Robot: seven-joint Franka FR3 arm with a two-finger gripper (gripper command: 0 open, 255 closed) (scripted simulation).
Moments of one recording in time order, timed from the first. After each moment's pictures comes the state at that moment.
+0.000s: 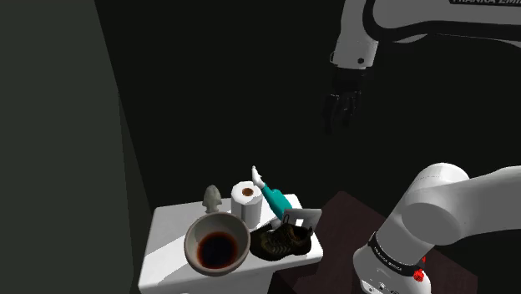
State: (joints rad) arm 0.00 -0.80 0.05 -2.44 0.08 1.49 0.06
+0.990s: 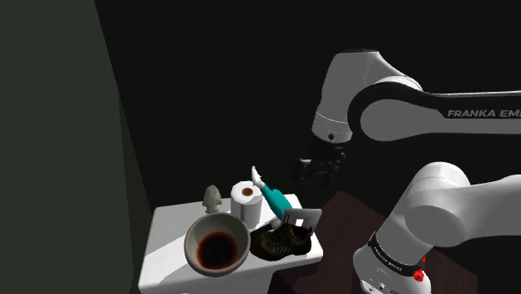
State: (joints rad) arm 0.06 -0.97 0.39 -2.83 0.37 1.85 0.51
